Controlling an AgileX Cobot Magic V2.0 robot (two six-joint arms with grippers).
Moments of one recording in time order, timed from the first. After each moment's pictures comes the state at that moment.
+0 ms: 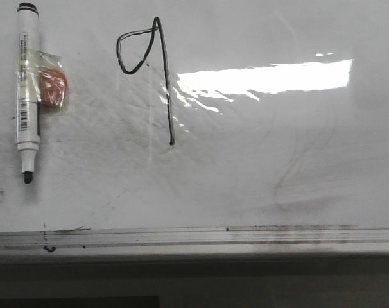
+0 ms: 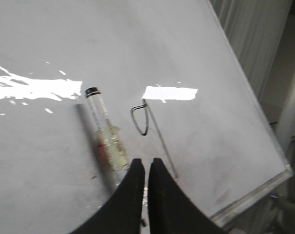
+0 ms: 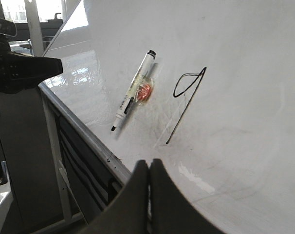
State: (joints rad) left arm -0.81 0.03 -0.01 -0.22 -0.10 -0.01; right arm 0.90 0.19 -0.11 0.10 -0.02 -0.12
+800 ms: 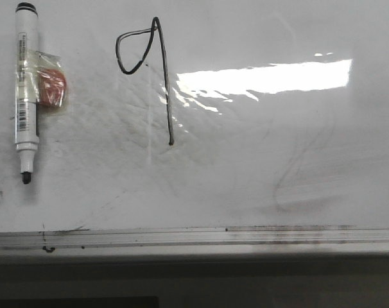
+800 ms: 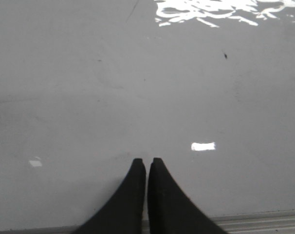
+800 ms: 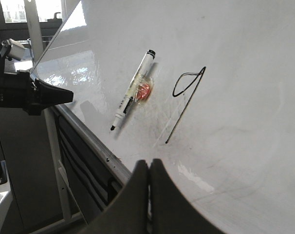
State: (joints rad) left arm -0.09 0.00 -0.01 0.04 0.33 -0.01; right arm 0.90 0.19 -0.11 0.10 -0.02 -0.12
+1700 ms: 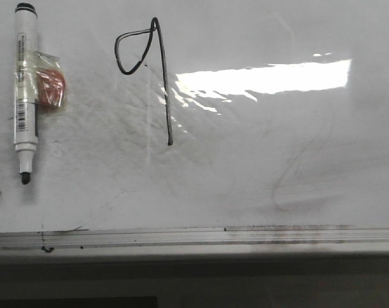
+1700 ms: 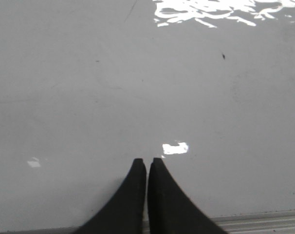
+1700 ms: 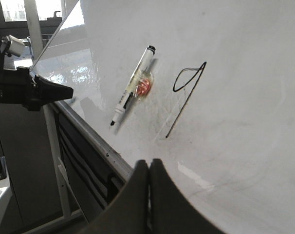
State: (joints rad) left arm -0.09 0.00 -0.01 0.04 0.33 -0.01; right arm 0.89 0.19 -0.07 0.10 -0.05 -0.12
